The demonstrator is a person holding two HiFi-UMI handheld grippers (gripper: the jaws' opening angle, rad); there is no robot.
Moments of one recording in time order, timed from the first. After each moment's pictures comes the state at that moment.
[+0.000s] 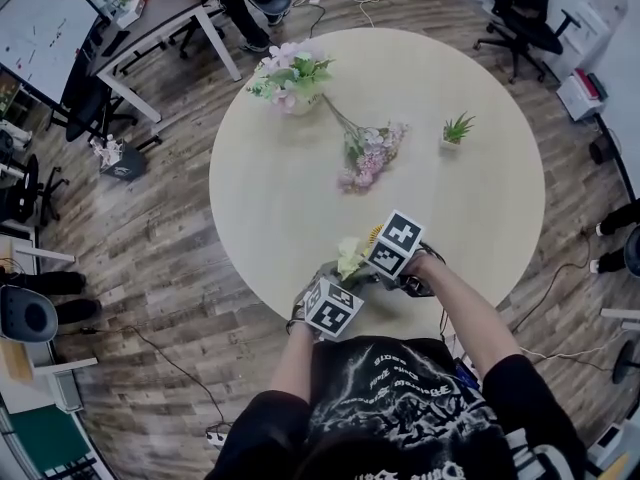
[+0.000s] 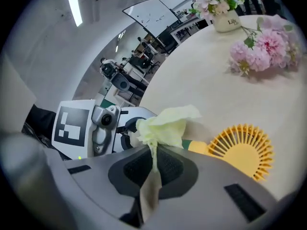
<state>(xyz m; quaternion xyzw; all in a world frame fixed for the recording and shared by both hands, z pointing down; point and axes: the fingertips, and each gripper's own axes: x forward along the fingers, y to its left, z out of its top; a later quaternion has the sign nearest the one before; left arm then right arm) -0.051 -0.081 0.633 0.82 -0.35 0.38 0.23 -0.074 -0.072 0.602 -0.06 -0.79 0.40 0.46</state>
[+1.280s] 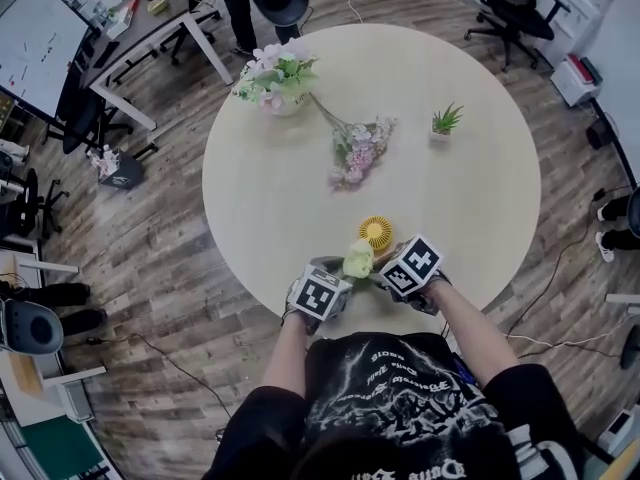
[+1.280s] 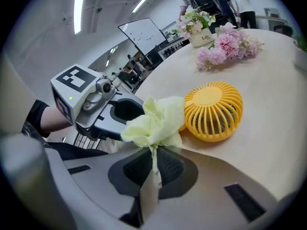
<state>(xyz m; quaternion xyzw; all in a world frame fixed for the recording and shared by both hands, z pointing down) -0.055 -0.088 0.633 0.80 -0.33 0.38 0.32 -0.032 -0.071 0.628 0.06 -0.83 0.38 0.40</state>
